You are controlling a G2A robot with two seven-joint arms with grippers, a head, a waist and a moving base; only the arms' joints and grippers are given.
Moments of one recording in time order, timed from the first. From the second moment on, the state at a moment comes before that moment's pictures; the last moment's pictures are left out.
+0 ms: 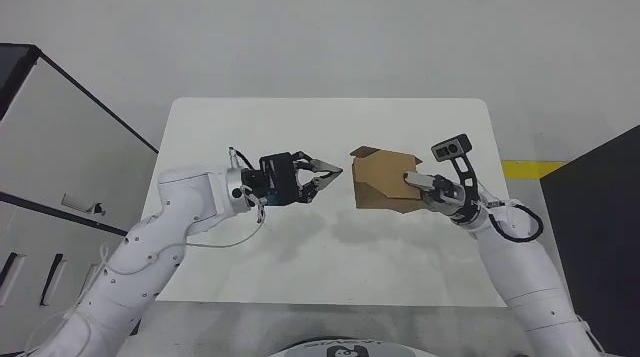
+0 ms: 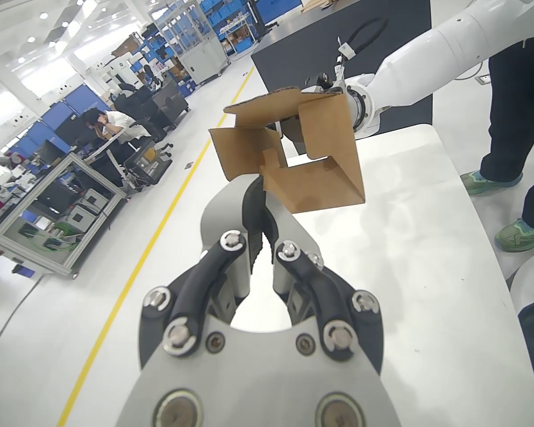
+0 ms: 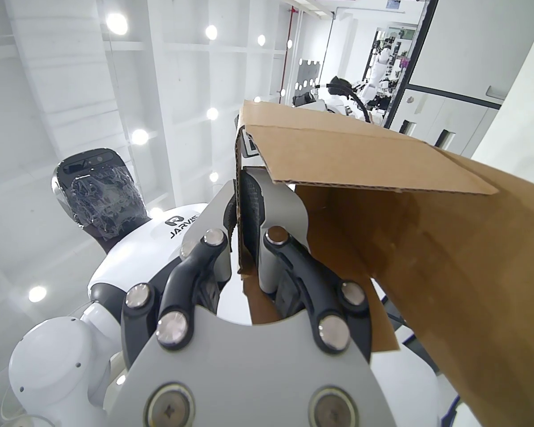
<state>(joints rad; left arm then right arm) 1.29 -0.99 -1.14 -1.93 1.53 -0.78 0.25 -1.44 -1.13 1.36 -1.46 0.95 -0.36 1.38</state>
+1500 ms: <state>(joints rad) 1.22 -1.01 -1.06 -1.89 1.48 -0.79 0.34 -1.44 -1.14 1.34 -1.47 0.96 -0.30 1.42</state>
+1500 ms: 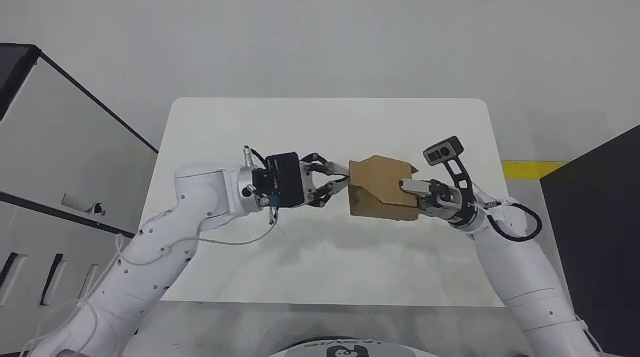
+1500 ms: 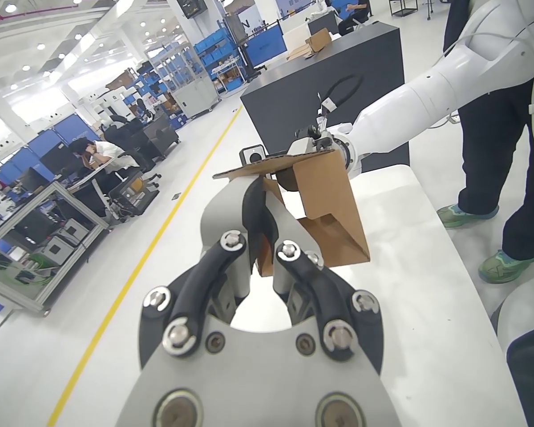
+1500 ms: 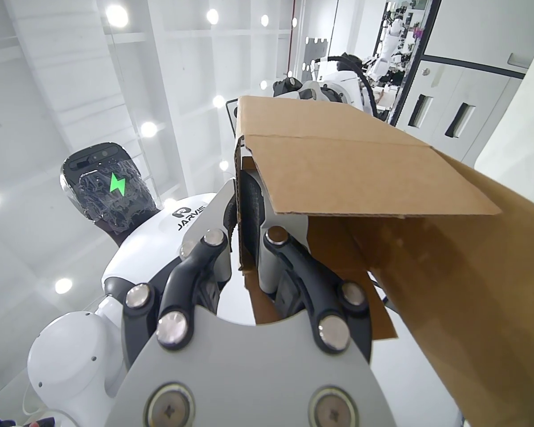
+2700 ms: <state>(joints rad) 1.23 -1.01 -1.05 -1.92 1.59 -0.76 0.30 -1.42 -1.14 1.32 -1.43 1.00 -0.17 1.45</state>
